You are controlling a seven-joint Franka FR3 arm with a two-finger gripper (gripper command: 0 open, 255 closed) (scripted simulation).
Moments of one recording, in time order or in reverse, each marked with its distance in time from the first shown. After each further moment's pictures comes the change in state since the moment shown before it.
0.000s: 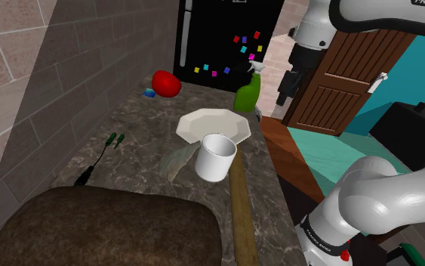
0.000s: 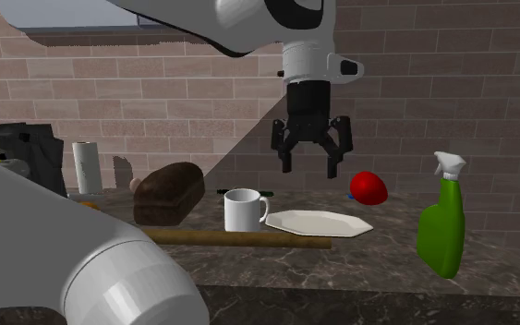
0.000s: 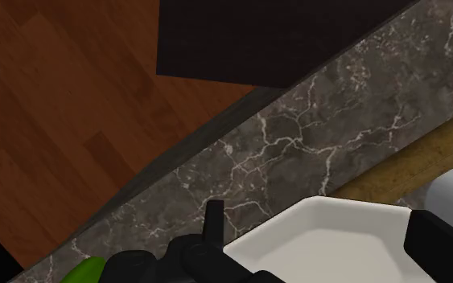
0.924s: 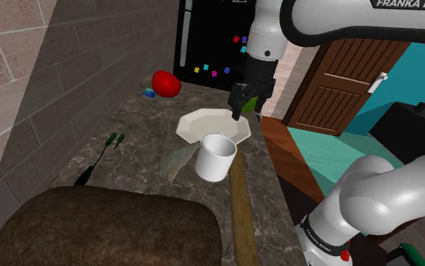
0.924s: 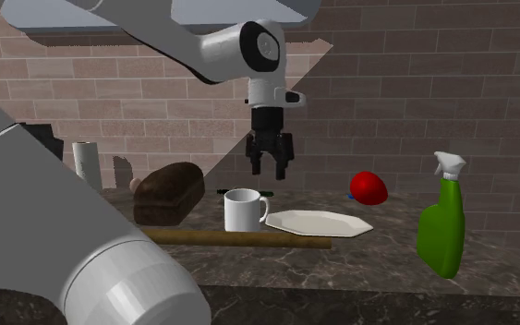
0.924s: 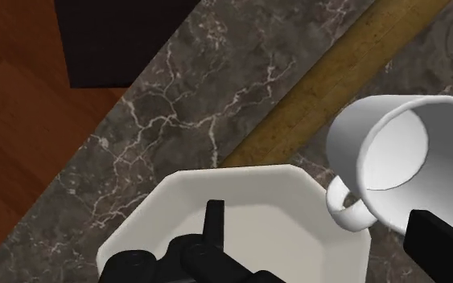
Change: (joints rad) arm 0.026 0.189 0.283 0.051 0.167 0.097 0.452
